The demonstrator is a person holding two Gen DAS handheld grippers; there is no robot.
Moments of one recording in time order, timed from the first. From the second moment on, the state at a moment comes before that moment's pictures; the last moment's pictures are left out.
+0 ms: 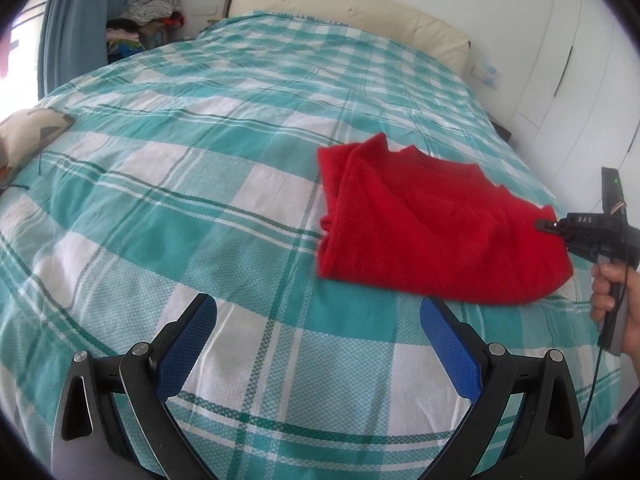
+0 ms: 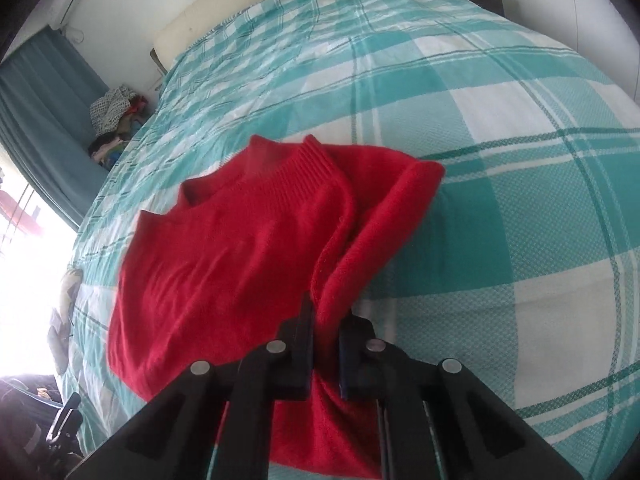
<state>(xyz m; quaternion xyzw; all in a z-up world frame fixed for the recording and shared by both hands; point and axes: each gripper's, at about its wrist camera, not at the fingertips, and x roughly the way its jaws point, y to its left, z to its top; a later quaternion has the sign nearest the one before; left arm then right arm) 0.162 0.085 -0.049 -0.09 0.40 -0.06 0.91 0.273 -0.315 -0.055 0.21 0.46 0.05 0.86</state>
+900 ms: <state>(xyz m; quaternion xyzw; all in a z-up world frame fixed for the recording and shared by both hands) 0.180 0.162 -0.055 -0.16 0.41 0.04 0.90 0.329 -0.045 -0.045 0.10 0.49 0.29 0.81</state>
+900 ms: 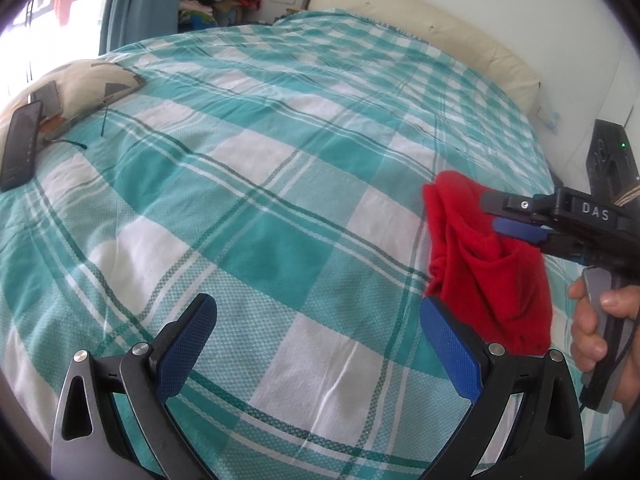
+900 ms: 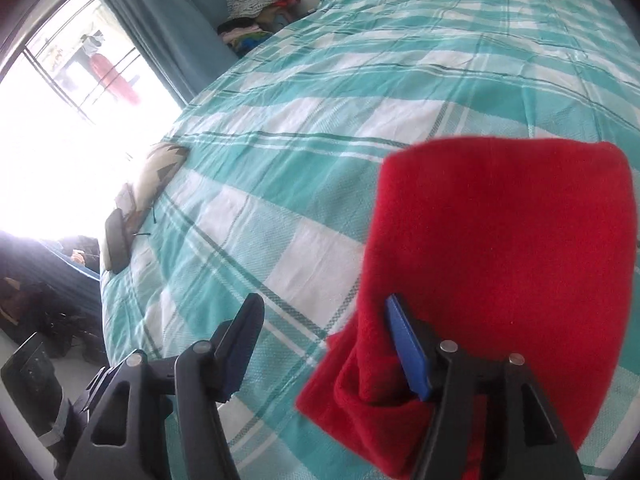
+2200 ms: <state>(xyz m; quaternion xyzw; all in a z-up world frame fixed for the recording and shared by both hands) 0.182 0.147 -0.060 -0.13 0.41 0.03 0.90 0.222 -0.144 -0.095 0.00 0.51 0.21 0.83</state>
